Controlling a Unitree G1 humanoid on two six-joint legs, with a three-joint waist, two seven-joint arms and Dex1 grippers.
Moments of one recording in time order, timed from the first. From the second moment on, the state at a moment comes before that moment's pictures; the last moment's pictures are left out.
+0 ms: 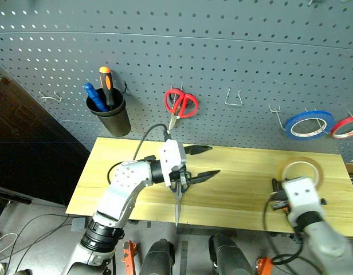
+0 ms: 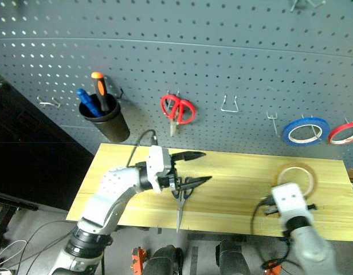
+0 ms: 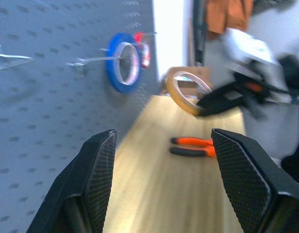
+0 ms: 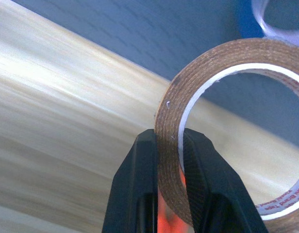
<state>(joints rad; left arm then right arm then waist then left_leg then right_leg) -0.36 0.37 -0.18 -0.26 -0.31 0.18 -0.95 0.36 -0.41 0.03 -0.81 -0.15 0.57 0.07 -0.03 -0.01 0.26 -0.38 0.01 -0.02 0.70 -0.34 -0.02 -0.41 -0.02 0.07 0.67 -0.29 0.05</state>
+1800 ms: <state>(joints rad) -0.41 0.42 -0.29 -0.13 -0.25 0.01 -1.06 -0.05 -0.43 -0.29 -0.11 0.10 1.01 0.30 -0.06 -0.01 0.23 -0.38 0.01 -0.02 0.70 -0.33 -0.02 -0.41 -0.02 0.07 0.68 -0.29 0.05</state>
